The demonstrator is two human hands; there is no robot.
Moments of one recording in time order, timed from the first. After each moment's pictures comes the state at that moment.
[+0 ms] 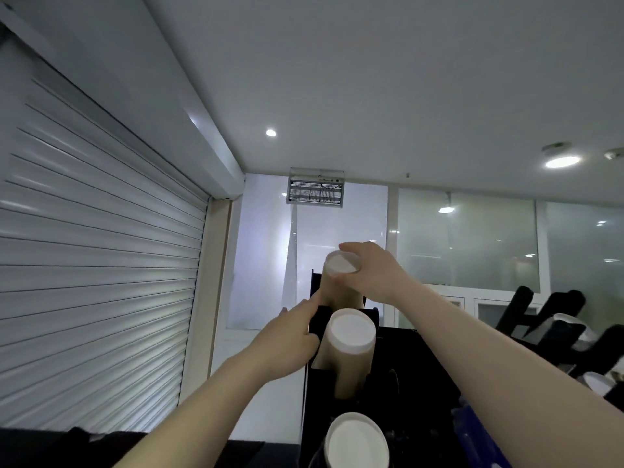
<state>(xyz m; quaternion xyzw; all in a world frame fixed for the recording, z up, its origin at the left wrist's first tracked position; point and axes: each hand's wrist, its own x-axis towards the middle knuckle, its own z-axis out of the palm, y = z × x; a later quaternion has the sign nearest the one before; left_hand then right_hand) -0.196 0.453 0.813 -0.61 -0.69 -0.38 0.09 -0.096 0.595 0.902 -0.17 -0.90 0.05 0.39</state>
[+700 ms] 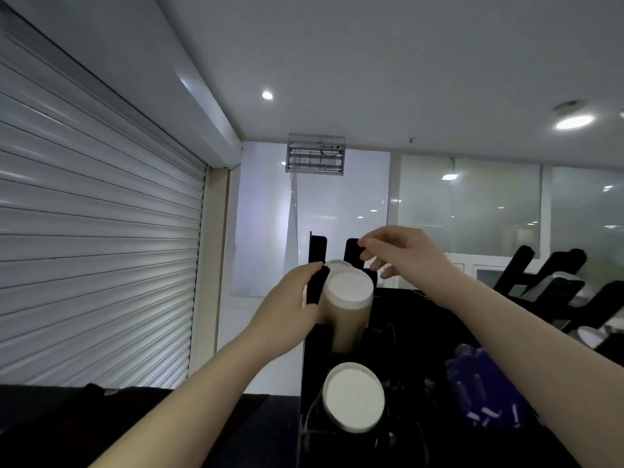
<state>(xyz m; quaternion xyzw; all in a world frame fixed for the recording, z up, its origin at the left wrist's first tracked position) -0.196 0.456 0.785 -0.57 -0.64 -0.51 0.07 -0.047 0.602 0.860 -0.06 -0.84 0.33 0.43</state>
